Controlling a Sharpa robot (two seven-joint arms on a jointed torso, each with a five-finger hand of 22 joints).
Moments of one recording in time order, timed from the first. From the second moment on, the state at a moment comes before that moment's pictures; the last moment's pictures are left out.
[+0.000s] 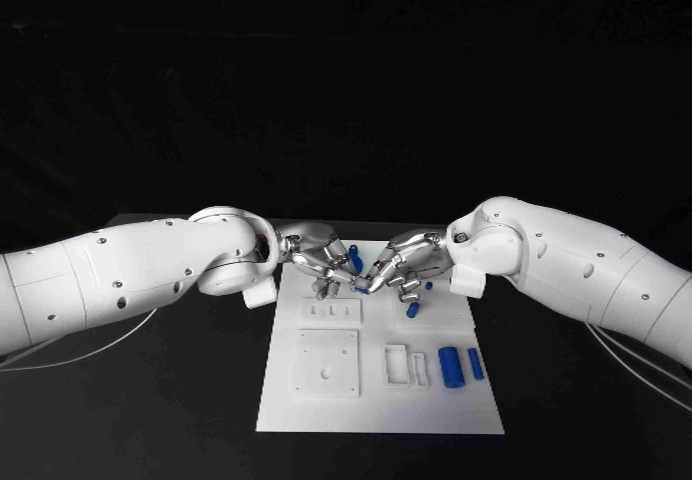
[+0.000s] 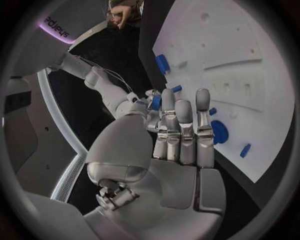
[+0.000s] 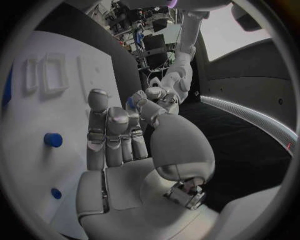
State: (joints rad) left arm 1.46 -0.68 -0.24 1.39 -0.76 0.17 0.05; left_hand 1.18 0.01 -0.09 0.14 0.44 1.10 0.04 0.11 0.61 1.37 -0.03 0.55 0.35 1.18 -0.08 1.18 0.46 0.01 1.21 -0.09 0.23 1.31; right arm 1.20 -0.53 0.16 1.08 -0.43 0.64 -0.38; right_hand 1.19 0.03 0.50 -0.23 0.09 1.22 0.06 0.06 0.08 1.20 -0.03 1.03 1.10 1.43 -0.09 0.97 1.11 0.08 1.46 -0.11 0.41 1.31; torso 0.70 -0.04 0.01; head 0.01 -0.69
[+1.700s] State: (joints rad) left arm 1.45 -0.67 -0.24 1.38 -0.69 0.12 0.05; left_hand 1.28 0.09 -0.02 0.05 0.66 1.10 0.04 0.17 0.75 1.40 -0.04 0.57 0.36 1.21 -0.09 1.23 0.49 0.01 1.20 -0.12 0.39 1.31; right arm 1.19 -0.55 0.16 1.10 -0.43 0.52 -0.36; right_hand 1.20 0.02 0.28 -0.21 0.25 1.19 0.07 0.07 0.11 1.14 -0.02 0.99 1.07 1.41 -0.08 0.94 1.09 0.08 1.47 -0.10 0.33 1.31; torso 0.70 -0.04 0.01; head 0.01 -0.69
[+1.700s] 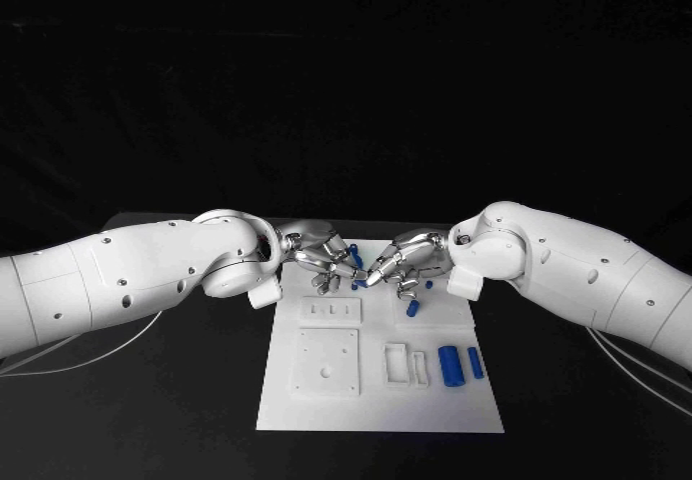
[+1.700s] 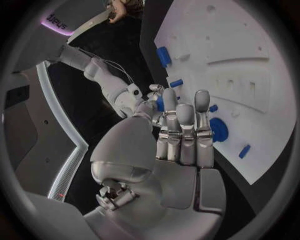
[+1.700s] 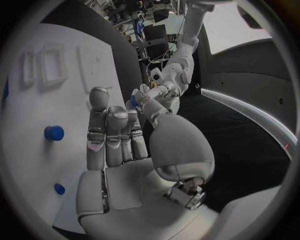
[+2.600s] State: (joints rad) left arm 1.45 -0.73 -0.24 1.44 -0.70 -0.10 0.00; left_hand 1.22 0.04 0.00 0.01 0.83 1.17 0.05 0.10 0.73 1.47 -0.08 0.53 0.37 1.28 -0.12 1.22 0.51 0.02 1.21 -0.14 0.44 1.31; right arm 1.18 -0.70 0.23 1.13 -0.51 0.27 -0.27; right_hand 1.21 0.03 -0.13 -0.07 0.35 0.99 0.12 0.06 0.06 1.06 0.03 0.92 0.88 1.35 -0.04 0.84 0.97 0.11 1.47 -0.06 0.16 1.24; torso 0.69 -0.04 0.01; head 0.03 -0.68
